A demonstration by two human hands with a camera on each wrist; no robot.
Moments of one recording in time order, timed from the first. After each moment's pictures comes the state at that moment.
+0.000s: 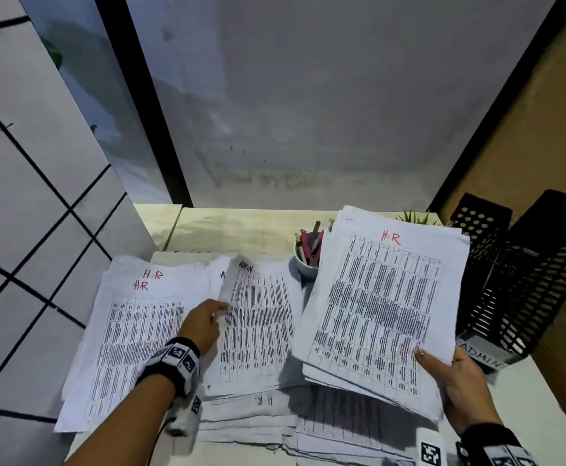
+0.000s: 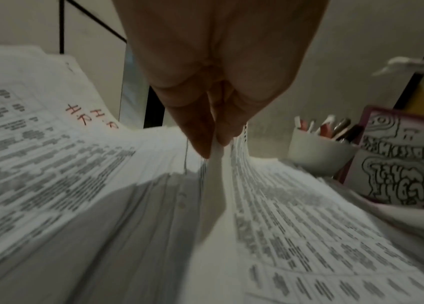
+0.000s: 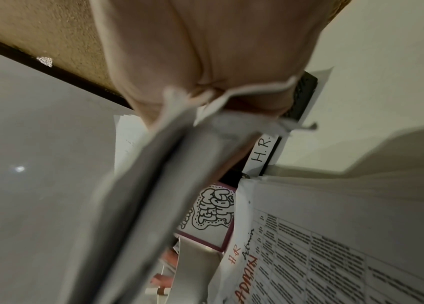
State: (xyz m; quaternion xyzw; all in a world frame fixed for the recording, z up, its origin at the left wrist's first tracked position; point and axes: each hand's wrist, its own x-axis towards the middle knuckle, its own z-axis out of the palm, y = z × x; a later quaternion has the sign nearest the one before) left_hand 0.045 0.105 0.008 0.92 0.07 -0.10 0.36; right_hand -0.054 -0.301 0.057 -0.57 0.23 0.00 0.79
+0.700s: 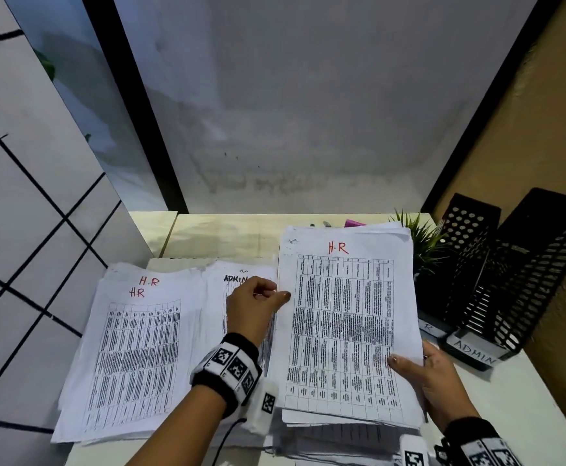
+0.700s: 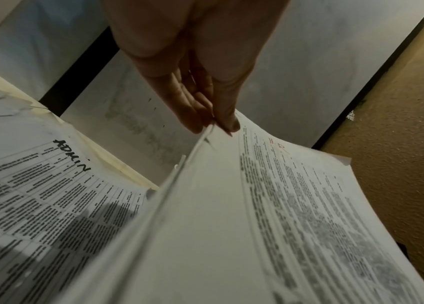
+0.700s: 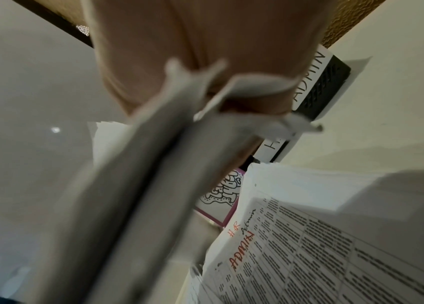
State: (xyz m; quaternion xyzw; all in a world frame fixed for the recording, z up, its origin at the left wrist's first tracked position) left_hand 0.035 -0.005 0.089 0.77 0.14 0.05 0.63; right_hand -0.056 -0.280 0.060 -0.58 0.18 0.06 0.79
